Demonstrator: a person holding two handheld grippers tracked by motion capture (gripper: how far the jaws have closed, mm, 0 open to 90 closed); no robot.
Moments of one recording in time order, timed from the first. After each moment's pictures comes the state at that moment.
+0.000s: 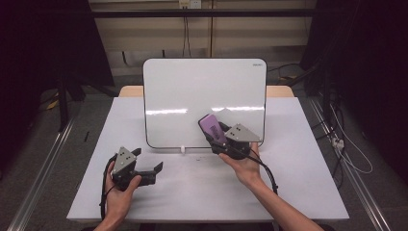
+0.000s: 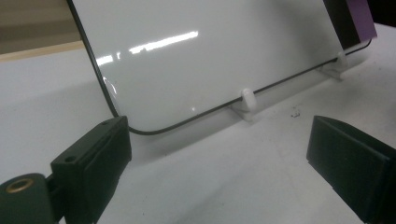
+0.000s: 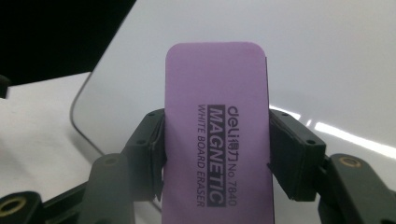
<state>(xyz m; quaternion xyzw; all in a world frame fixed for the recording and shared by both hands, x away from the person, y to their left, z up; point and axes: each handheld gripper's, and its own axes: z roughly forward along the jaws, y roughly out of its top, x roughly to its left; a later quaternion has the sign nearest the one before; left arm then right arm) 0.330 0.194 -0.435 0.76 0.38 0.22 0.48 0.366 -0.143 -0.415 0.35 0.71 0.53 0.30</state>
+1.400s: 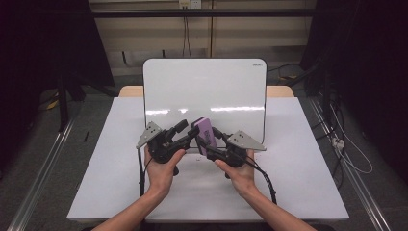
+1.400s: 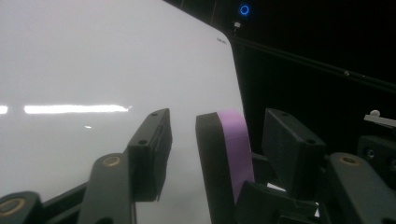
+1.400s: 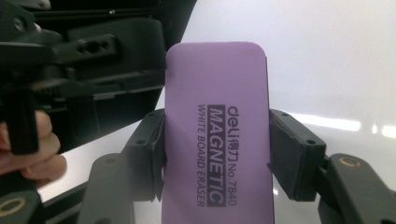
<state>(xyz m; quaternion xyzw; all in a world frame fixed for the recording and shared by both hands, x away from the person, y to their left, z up) 0.370 0.090 -0.393 0.60 0.38 0.11 0.69 0.347 -0.132 -0.418 0.38 0.64 0.63 0.23</state>
